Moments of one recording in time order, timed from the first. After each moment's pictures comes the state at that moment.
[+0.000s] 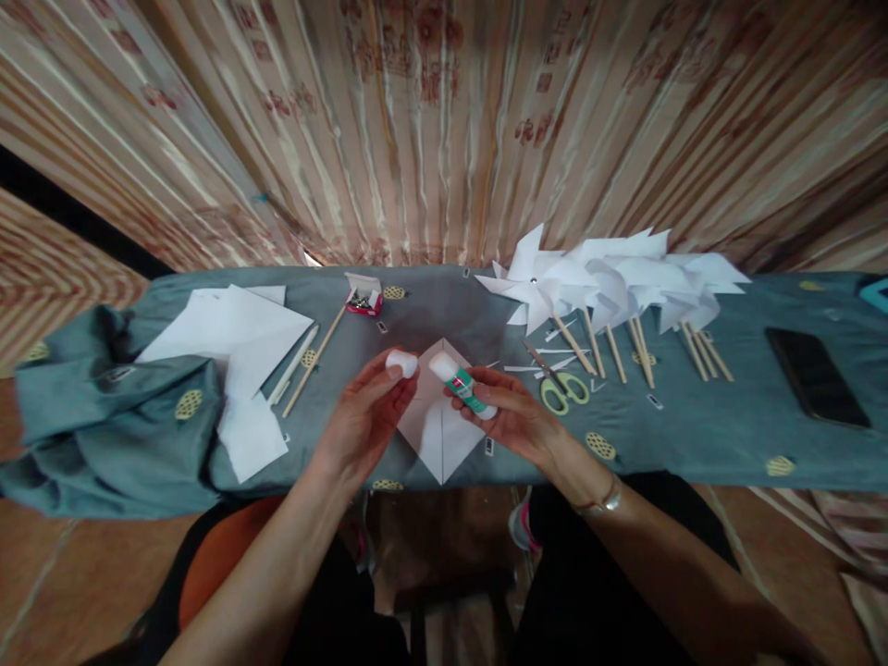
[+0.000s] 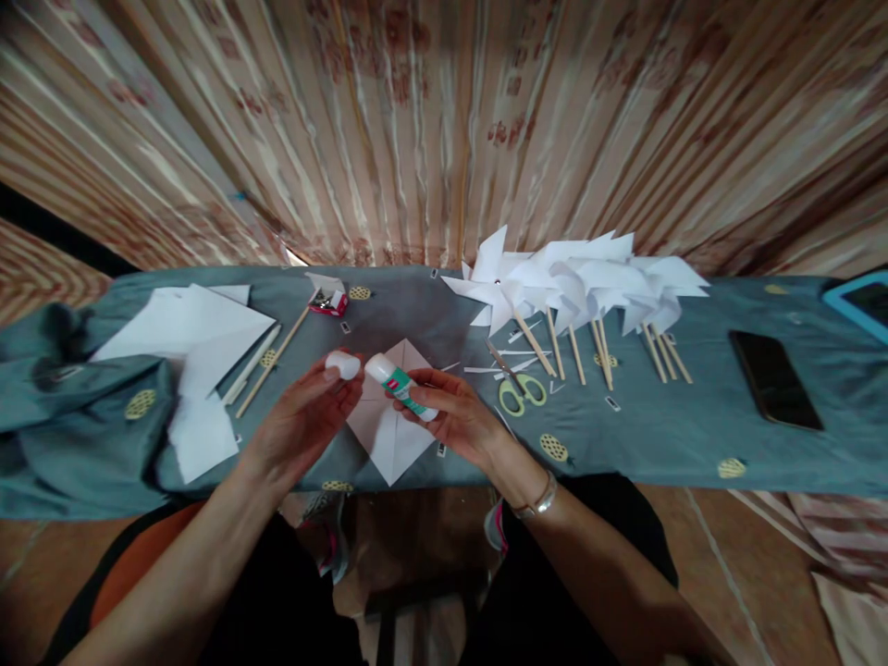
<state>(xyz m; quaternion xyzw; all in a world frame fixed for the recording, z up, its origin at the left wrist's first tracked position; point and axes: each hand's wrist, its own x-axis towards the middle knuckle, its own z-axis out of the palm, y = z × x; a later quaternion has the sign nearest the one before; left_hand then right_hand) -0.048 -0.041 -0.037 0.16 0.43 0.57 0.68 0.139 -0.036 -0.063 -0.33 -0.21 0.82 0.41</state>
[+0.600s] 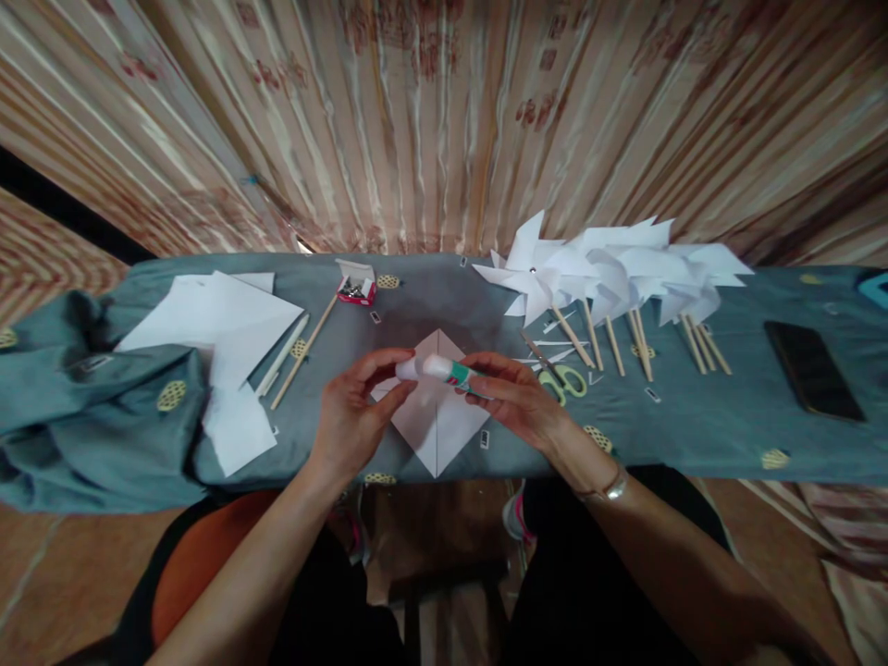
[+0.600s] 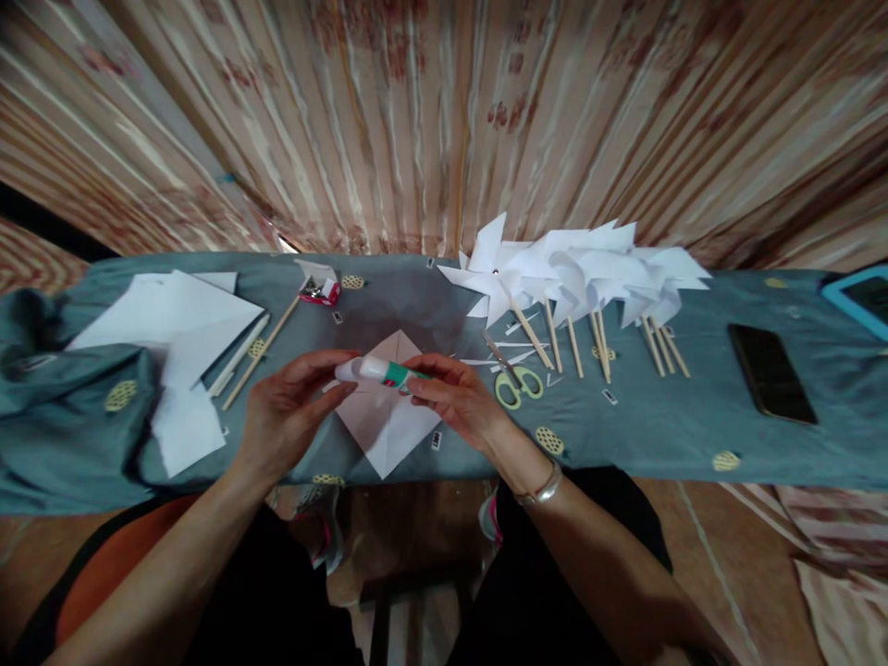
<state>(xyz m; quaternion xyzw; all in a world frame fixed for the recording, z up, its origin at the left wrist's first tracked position) -0.057 -0.047 -0.052 0.56 0.51 0.50 0.43 0.150 -0.030 -0.064 -0.37 -0.31 0.77 0.42</state>
